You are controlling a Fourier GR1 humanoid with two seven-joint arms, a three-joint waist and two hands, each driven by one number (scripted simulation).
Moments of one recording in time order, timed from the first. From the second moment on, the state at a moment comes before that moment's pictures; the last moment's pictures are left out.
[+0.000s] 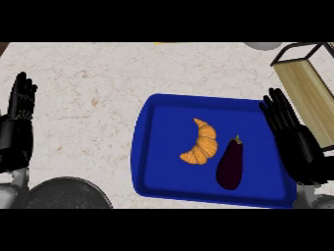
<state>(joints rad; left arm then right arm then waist) -0.13 0.44 -0.12 -1.56 0.13 0.41 -0.19 -0.05 -0.28 0.16 -1.69 -0.34 -0.11 0.01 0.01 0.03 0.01</state>
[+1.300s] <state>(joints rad) -0.25 0.41 -0.10 -1.47 0.32 0.16 0.15 -0.26 -0.48 0.25 -1.81 -0.03 -0.19 0.55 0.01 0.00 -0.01</state>
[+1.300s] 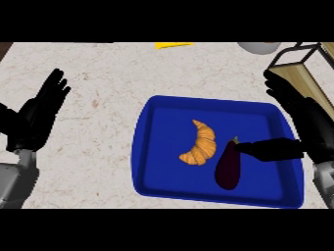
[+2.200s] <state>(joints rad) -0.26 0.38 -0.10 -1.48 0.30 0.16 0.17 -0.69 -0.39 0.64 -1.64 0.31 0.09 1.15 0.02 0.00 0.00</state>
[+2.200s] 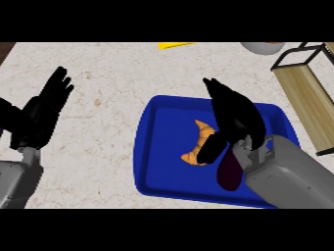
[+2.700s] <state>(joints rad) -0.26 0.38 -0.08 -1.48 0.30 0.15 0.17 -0.73 -0.30 0.71 -1.50 0.35 0.15 1.19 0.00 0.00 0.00</state>
